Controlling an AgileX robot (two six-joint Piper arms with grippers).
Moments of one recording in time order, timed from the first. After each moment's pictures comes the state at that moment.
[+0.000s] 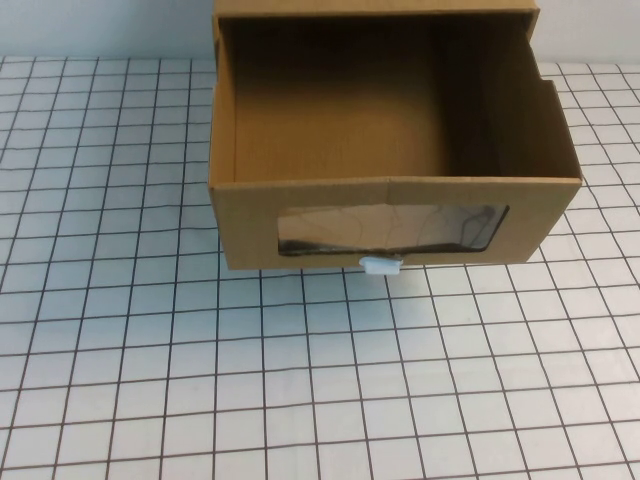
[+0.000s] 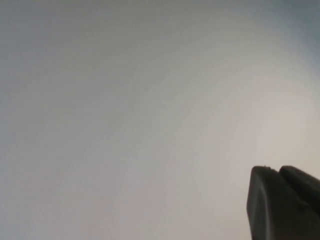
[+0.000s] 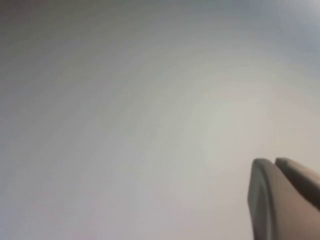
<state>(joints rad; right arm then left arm) 0.10 0.31 -1.12 0.06 0.17 0.22 -0.25 0.32 -0.78 0.07 -0.12 -0.10</state>
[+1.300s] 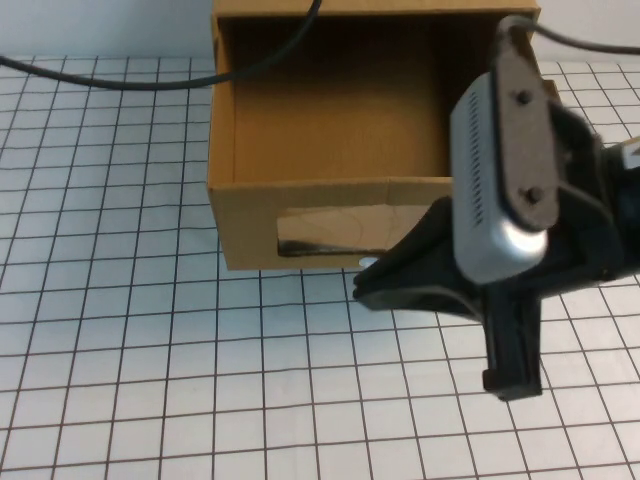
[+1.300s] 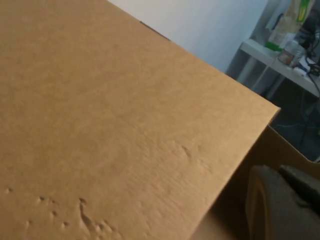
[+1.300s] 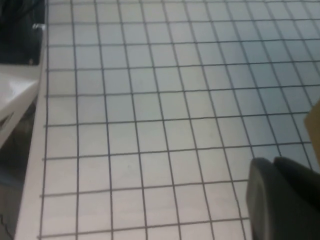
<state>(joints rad) 0.56 1.25 -1.21 0.73 1.01 -1.27 -0.25 1.75 -1.88 -0.95 0.92 0.75</state>
